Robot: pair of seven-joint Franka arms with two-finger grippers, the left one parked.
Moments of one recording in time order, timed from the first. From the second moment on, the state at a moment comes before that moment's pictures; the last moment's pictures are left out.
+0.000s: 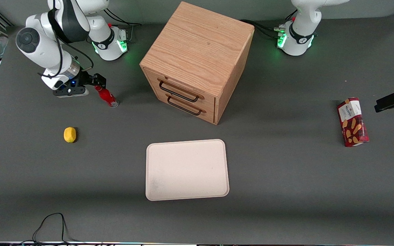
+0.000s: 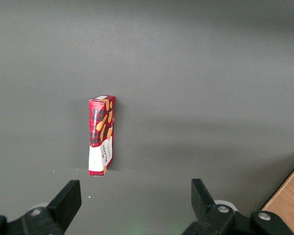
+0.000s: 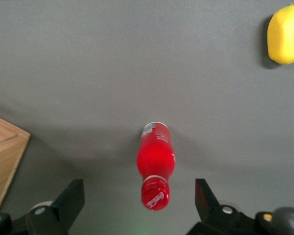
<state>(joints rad) 0.22 -0.38 -0.07 -2.63 0.00 2.16 0.11</state>
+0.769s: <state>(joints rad) 0.22 -0.37 -0.07 -2.76 -0.01 2.30 0.11</state>
